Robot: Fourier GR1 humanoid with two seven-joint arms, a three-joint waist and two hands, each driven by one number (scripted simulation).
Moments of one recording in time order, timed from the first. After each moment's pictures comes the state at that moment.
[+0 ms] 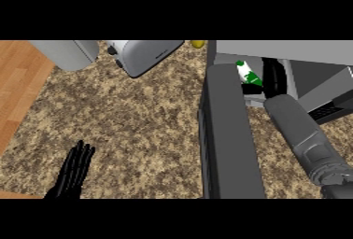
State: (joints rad) left arm 0.38 0.28 -0.31 -1.81 0.20 0.08 -0.47; right arm -1.00 -0.23 -0.22 -0.10 0.42 -0.67 -0.62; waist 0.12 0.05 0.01
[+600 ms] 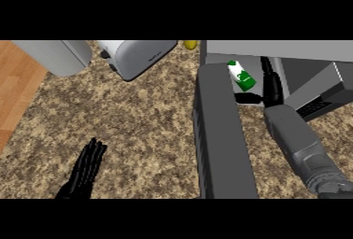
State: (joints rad) left arm 0.34 0.25 -0.35 -1.79 0.16 0.09 -0.47; right arm -0.92 -0.20 -0.33 -0.13 0.31 -0.50 -0.78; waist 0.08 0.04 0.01
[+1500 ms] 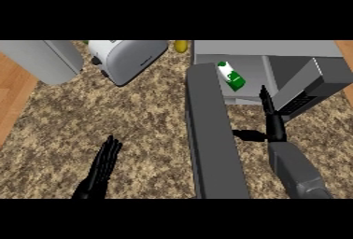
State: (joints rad) left arm 0.31 0.19 -0.42 -1.80 0.08 0.14 -0.41; right arm -0.68 -0.17 -0.39 -0.14 0.21 -0.18 -1.00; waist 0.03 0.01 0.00
